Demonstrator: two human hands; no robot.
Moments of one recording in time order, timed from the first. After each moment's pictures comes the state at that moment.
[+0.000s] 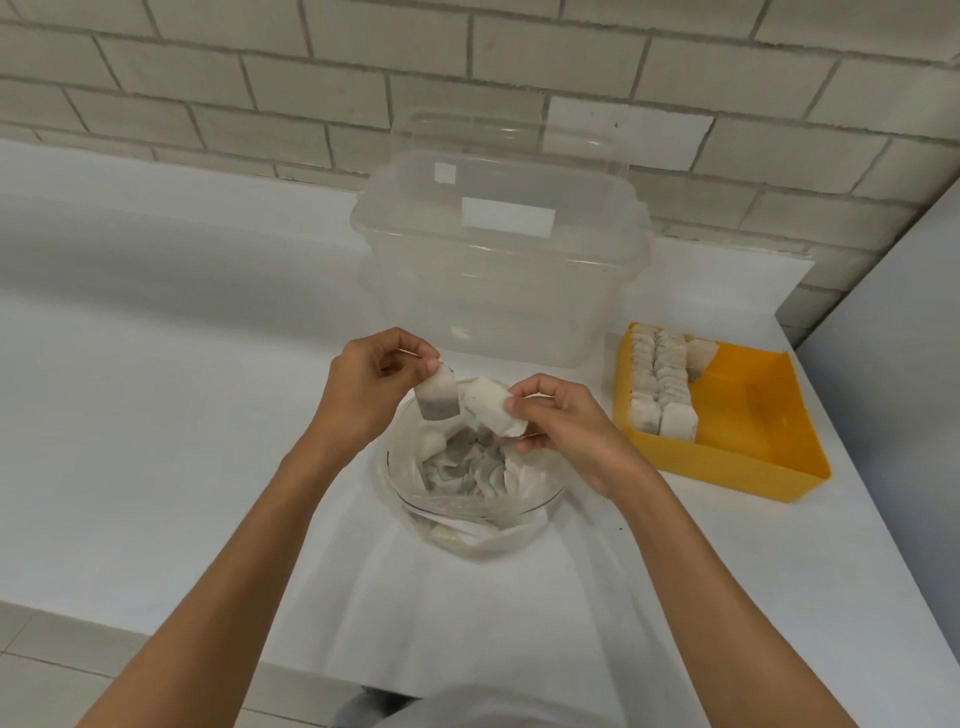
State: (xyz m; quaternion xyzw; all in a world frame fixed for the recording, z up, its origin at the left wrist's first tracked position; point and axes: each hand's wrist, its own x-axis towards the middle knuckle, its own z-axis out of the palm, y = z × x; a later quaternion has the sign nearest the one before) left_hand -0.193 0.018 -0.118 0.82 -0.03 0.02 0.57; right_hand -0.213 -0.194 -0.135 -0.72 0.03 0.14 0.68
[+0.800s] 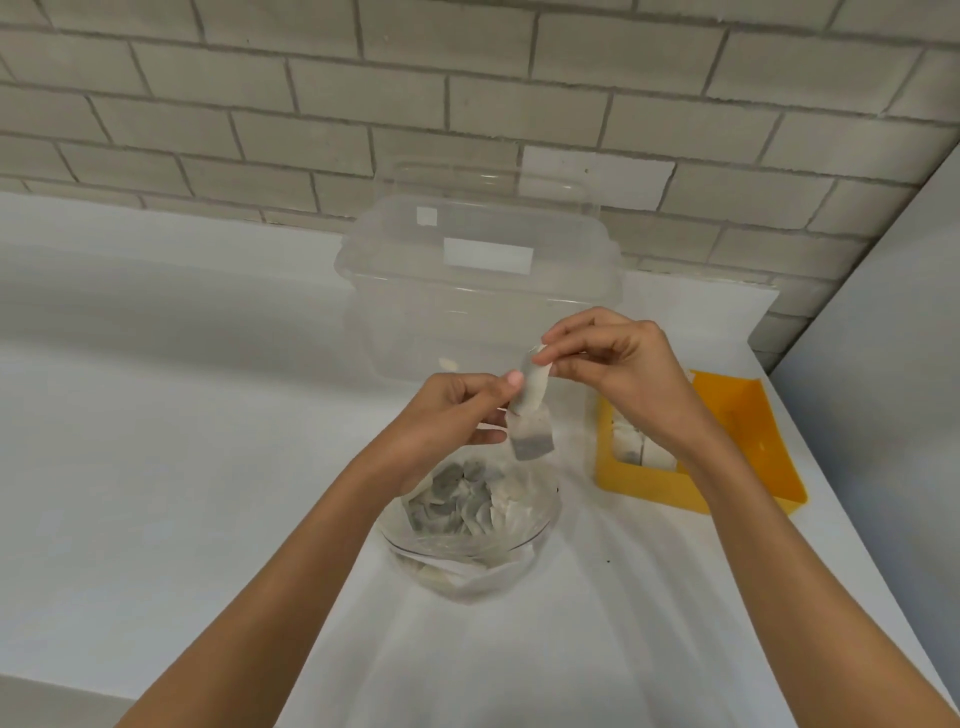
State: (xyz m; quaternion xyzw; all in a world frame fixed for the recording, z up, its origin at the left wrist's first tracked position) left_hand -0.196 -0.044 -0.090 0.71 -0.12 -0.20 0.67; right_hand -0.198 -0.241 -0.056 -0.82 -0.17 -0.10 0.53
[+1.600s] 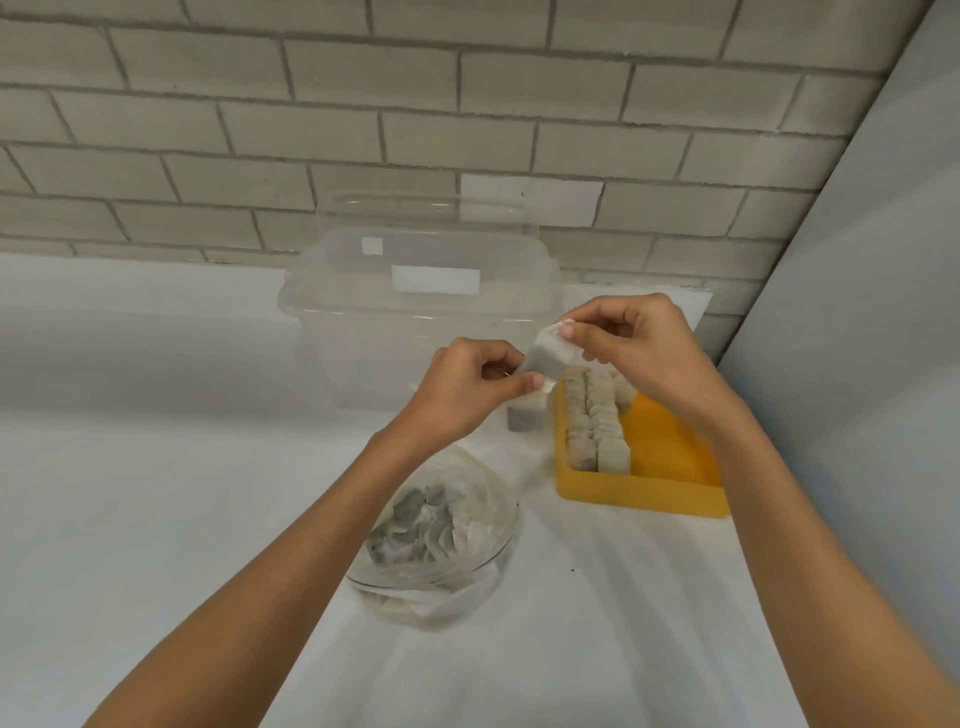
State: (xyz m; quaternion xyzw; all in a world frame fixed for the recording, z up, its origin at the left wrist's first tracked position) left_hand -0.166 -0.099 -0.062 0.82 -0.24 -0.04 0.52; right_hand -0.203 -0.289 -0.022 -0.87 -0.07 -0.15 0.46
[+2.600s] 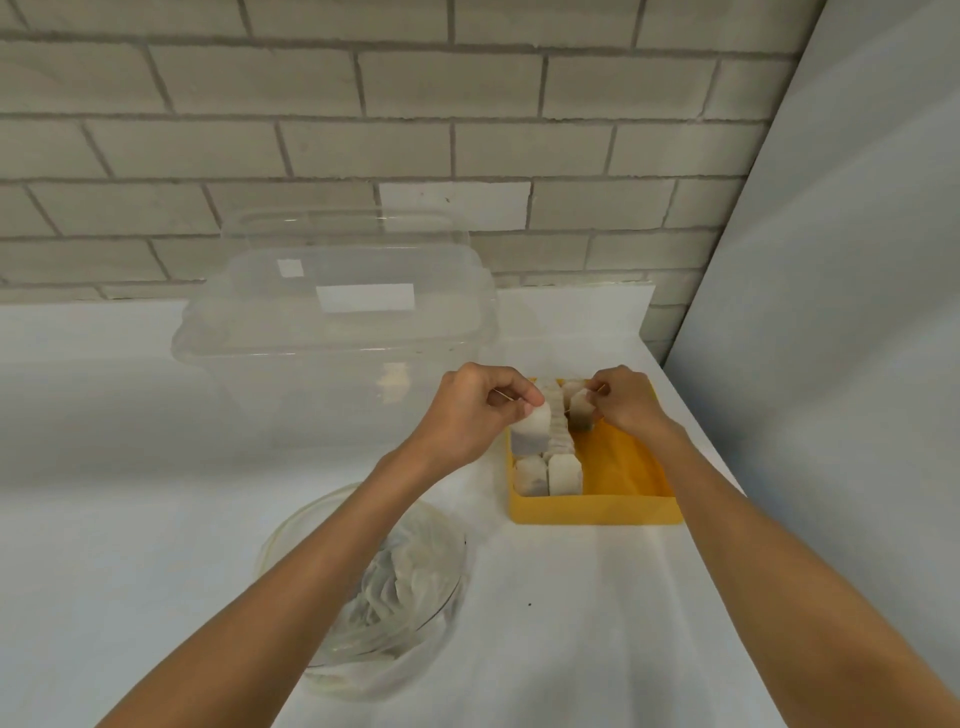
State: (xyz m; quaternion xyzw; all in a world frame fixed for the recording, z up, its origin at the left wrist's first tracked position) left_hand -0.143 -0.173 -0.077 0.82 -0.30 -0.07 0.48; right_hand -0.132 -0.409 -0.145 -0.94 0.21 -0.05 0.26
